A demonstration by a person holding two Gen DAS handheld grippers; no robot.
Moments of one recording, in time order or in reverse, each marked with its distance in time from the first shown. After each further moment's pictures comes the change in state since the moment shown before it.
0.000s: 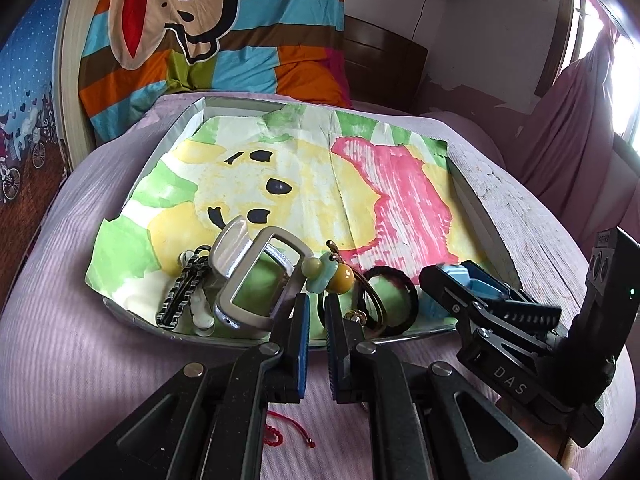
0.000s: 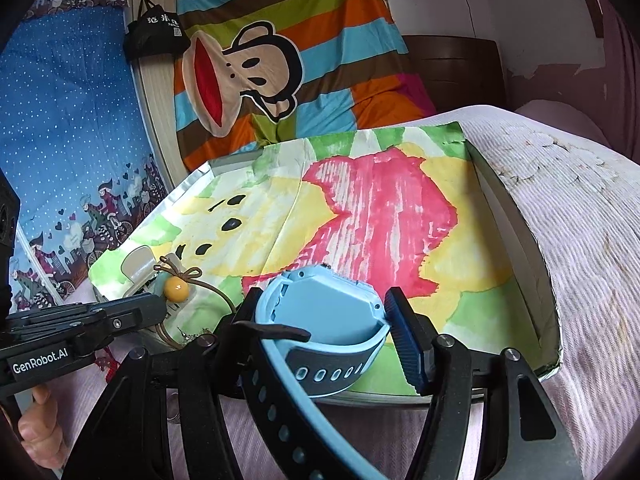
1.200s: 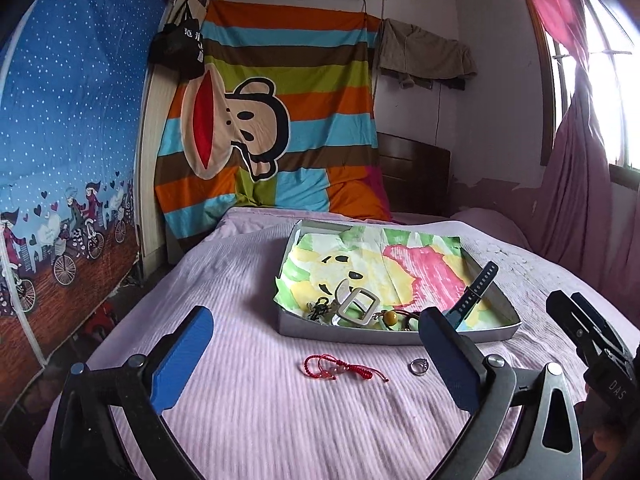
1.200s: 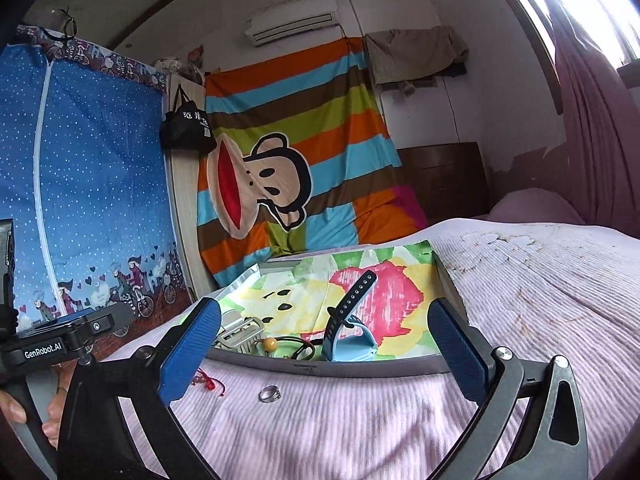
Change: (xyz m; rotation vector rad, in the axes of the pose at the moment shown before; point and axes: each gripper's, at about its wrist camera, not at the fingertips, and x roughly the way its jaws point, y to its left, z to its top) left arm -0.145 0.026 -0.070 0.038 -0.463 0.195; right arm -0.170 0.038 -0.042 -0.022 -0.442 -0.016
